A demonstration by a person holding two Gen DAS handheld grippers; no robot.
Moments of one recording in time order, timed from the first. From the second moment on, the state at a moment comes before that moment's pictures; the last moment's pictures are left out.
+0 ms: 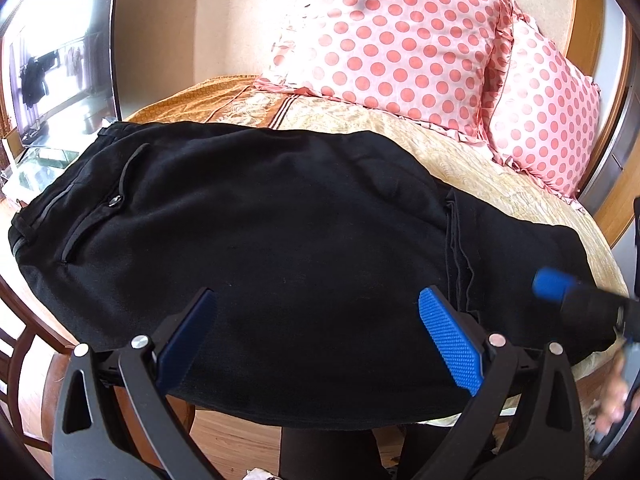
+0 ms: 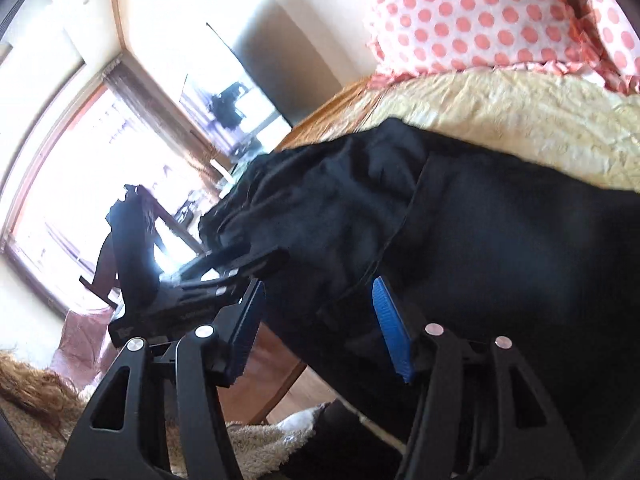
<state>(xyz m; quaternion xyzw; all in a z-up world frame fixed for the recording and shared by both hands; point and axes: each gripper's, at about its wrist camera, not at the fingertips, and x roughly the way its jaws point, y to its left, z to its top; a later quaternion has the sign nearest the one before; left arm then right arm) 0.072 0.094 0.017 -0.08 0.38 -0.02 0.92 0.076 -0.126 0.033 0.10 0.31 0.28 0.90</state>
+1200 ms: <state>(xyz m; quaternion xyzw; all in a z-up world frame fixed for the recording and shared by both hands) 0.014 0.263 0.016 -0.25 0.33 0.13 0.90 0.086 -0.079 -0.005 -0.08 0.33 0.20 0.92</state>
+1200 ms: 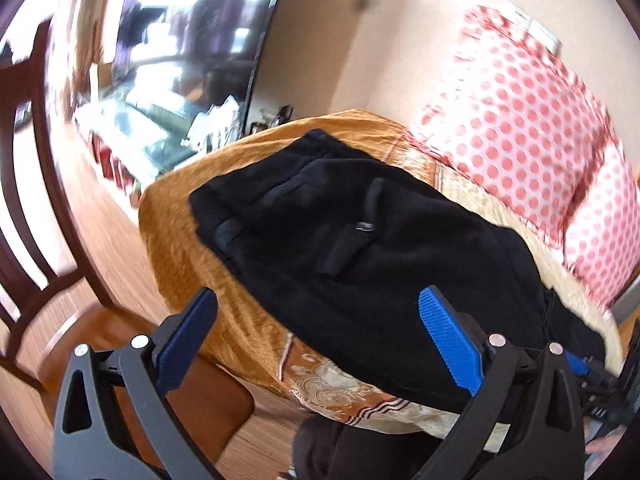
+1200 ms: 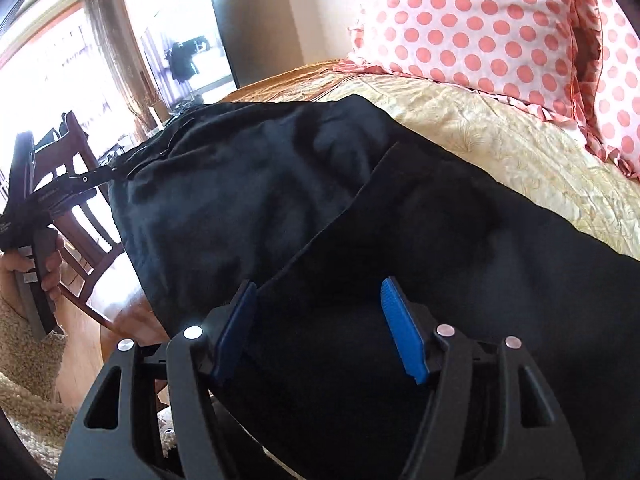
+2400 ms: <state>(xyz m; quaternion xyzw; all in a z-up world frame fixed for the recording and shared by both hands) 0.054 0.312 -0.006 -0.49 0.28 0.02 0.82 0.090 -0.074 -0.008 -0.08 0.33 0.21 0.92</state>
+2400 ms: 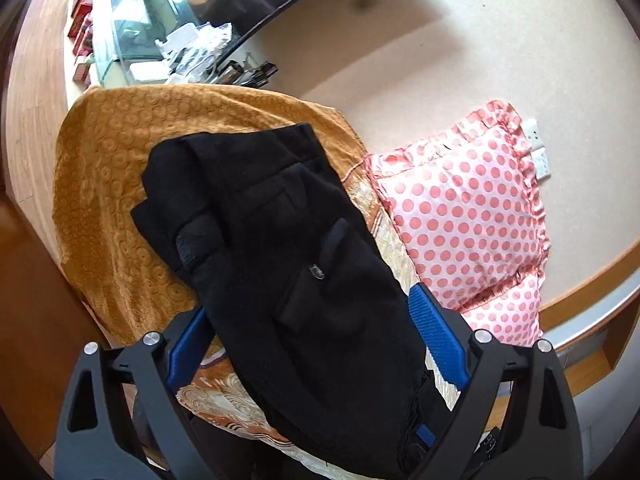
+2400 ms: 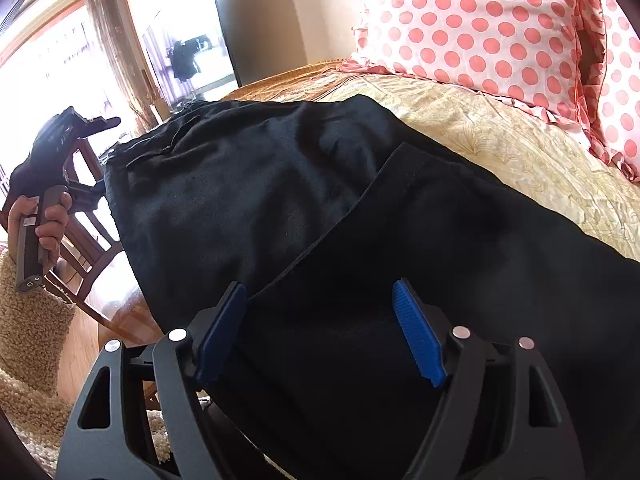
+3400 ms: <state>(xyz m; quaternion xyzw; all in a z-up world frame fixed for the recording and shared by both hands) 0.102 0.173 0.121 -0.31 0.26 -0.08 0.91 0.051 -0.148 0.015 0.01 0.27 0.17 0.95</state>
